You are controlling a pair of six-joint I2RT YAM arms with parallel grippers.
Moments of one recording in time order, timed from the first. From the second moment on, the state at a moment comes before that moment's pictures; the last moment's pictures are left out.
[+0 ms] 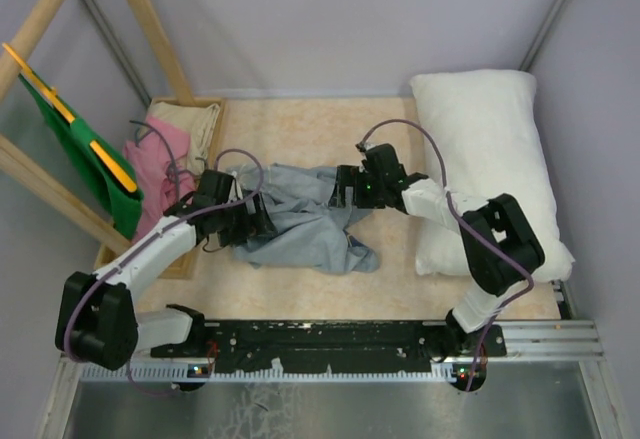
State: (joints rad) left arm -0.34 1.20 0.73 -0.52 0.20 -0.54; right arm 0.52 1.66 1.01 -0.15 -0.21 0.48
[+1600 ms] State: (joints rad) left arm -0.17 1.17 0.89 -0.33 0.07 -0.42; right arm 0.02 1.23 0.78 -0.08 -0.14 0.63
